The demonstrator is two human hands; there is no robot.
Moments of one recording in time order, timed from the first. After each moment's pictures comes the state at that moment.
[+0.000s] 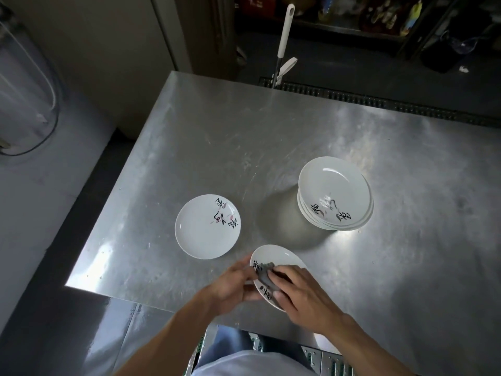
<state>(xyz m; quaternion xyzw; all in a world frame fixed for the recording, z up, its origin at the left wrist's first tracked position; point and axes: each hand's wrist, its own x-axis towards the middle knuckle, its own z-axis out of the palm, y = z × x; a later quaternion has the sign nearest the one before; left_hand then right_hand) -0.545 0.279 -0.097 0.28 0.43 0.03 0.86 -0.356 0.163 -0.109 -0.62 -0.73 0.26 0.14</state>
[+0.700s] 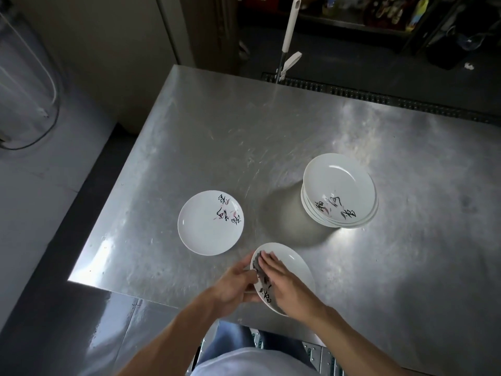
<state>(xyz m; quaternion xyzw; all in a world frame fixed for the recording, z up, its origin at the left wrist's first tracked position) -0.555 0.272 -0.106 0.30 0.45 0.04 0.84 -0.386 0.186 -0.139 -0.63 -0.62 0.45 0.14</state>
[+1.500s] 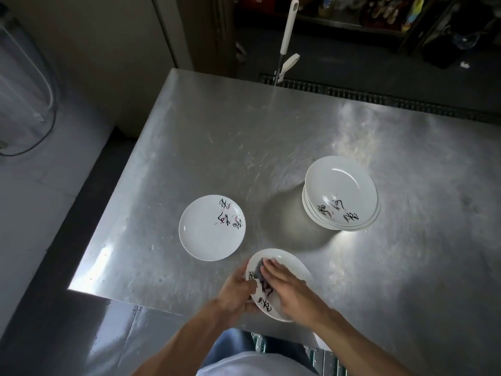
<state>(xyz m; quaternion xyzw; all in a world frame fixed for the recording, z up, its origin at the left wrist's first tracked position) -0.557 0.264 -0.098 0.30 0.51 0.06 0.80 -0.384 0.185 -0.154 -0.63 -0.68 0.37 0.06</state>
